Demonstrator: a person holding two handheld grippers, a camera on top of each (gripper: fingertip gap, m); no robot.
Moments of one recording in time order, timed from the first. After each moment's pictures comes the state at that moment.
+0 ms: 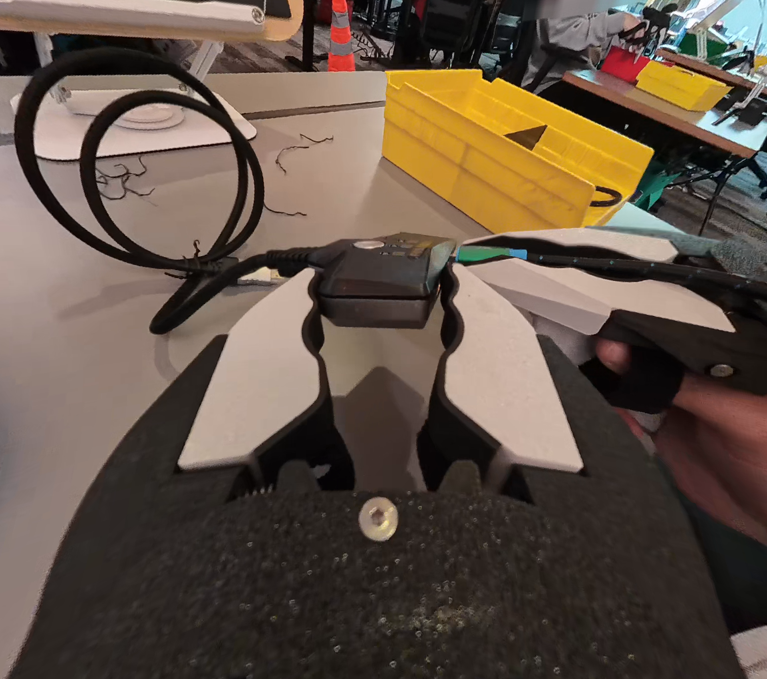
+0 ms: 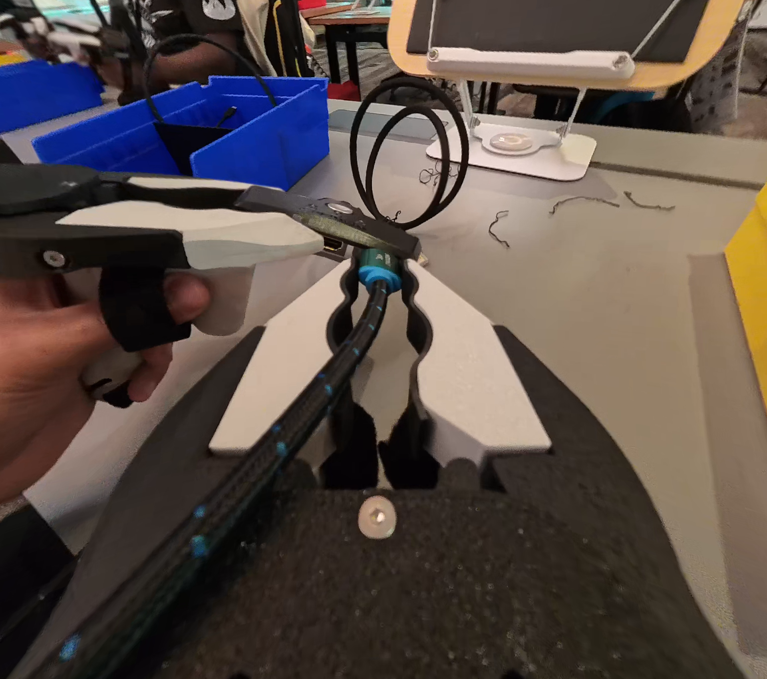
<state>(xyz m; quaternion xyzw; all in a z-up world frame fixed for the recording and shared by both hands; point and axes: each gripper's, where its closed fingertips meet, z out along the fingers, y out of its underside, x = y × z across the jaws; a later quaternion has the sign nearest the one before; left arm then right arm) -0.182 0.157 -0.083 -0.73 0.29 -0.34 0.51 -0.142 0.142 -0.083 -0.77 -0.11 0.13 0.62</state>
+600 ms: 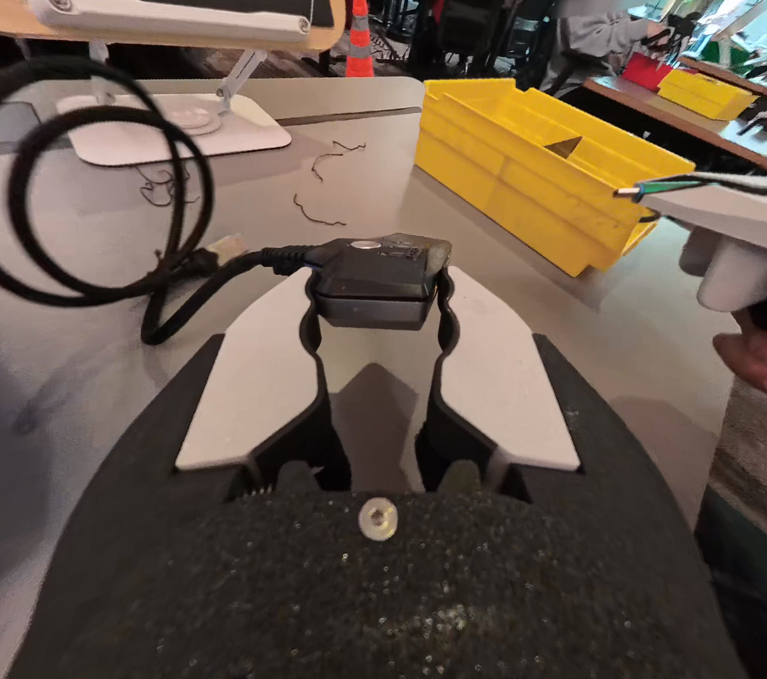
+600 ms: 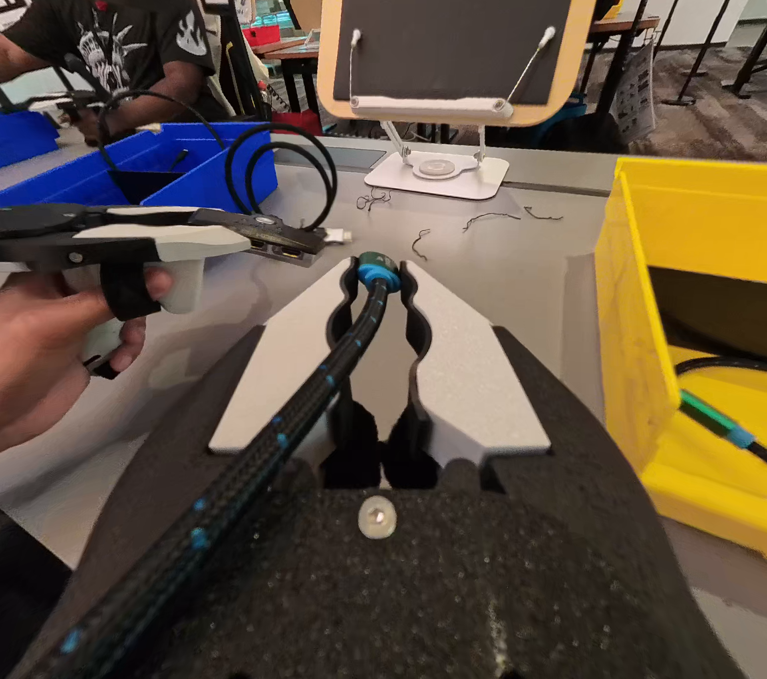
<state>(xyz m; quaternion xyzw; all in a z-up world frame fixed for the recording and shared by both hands) -0.198 0.191 -0.084 -0.74 0.28 -0.33 0.51 -0.073 0.127 -0.048 -0.76 -0.07 0.11 0.64</state>
